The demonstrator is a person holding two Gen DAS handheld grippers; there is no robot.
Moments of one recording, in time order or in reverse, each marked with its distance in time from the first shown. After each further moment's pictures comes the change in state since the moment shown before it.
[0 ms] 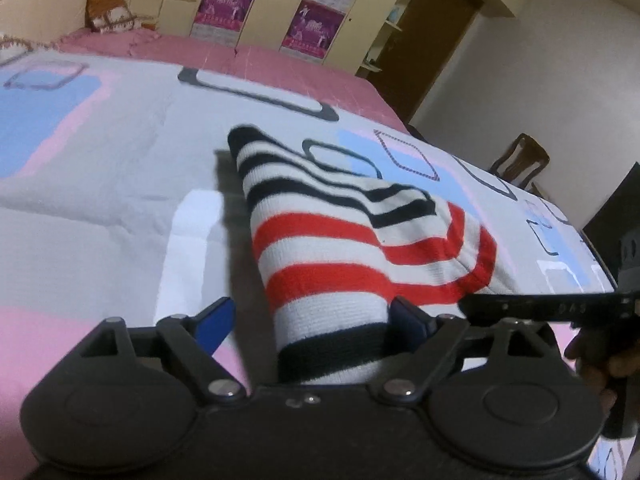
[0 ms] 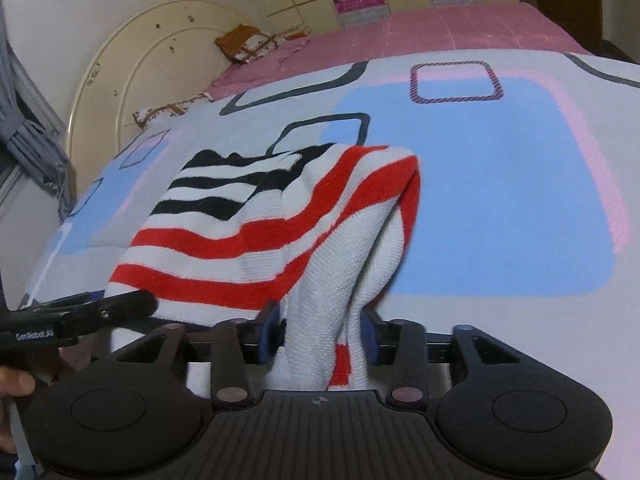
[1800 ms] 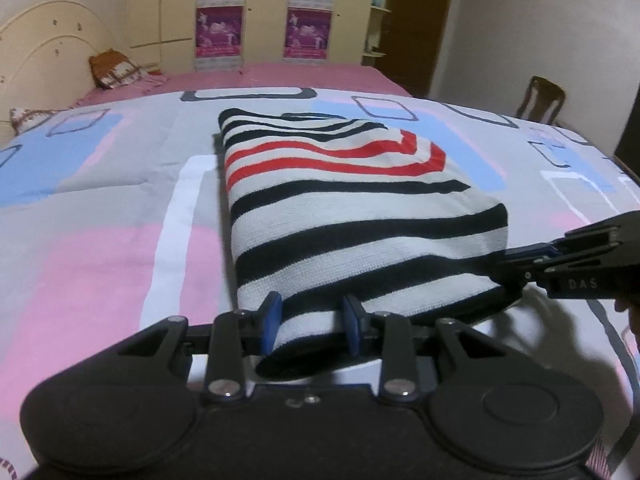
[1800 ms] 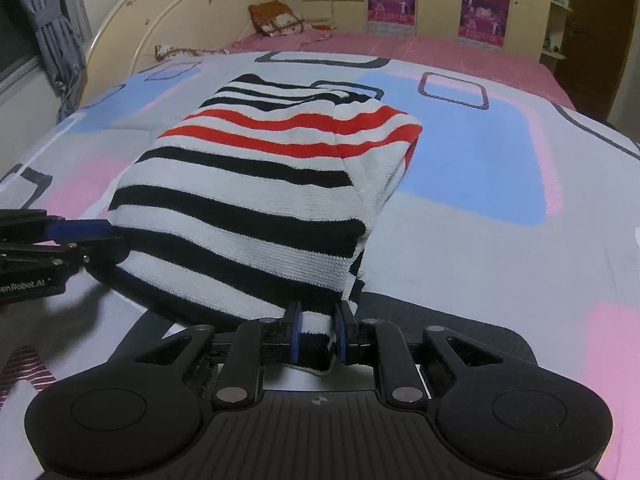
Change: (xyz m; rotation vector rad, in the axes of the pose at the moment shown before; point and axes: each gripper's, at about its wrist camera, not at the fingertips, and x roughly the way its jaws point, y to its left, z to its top) left arm -0.060 -0.070 -0.089 0.206 -0.009 0.207; right arm -0.049 0.041 -0.098 -0.286 0.002 -0.146
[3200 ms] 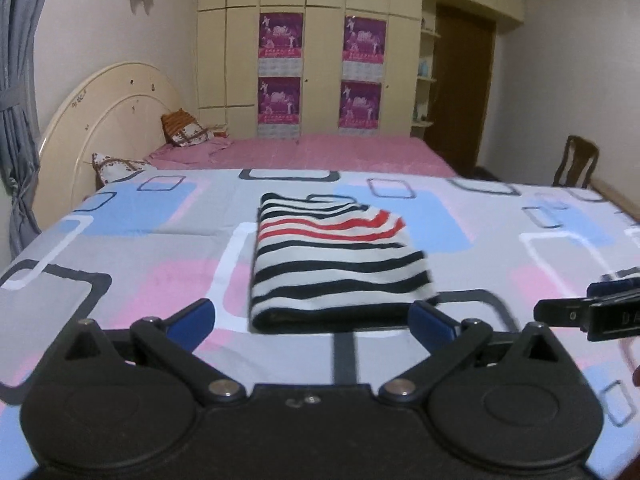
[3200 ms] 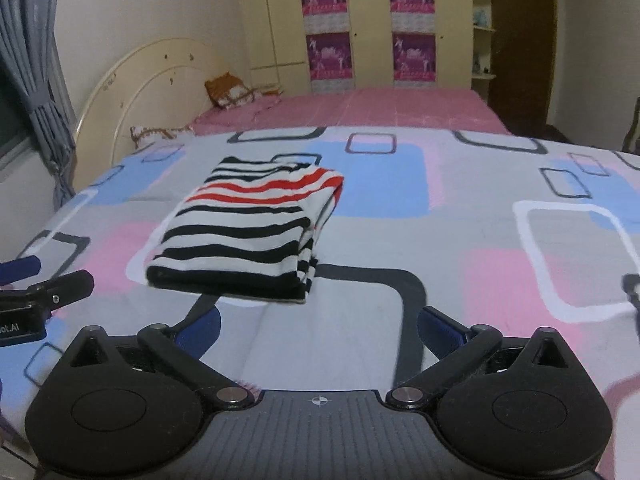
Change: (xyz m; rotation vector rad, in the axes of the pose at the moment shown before) left arm -0.184 -0.092 -0.030 -0.064 -0.210 0.177; right arm -0.197 0.016 -0.072 0.161 -0.199 -0.087
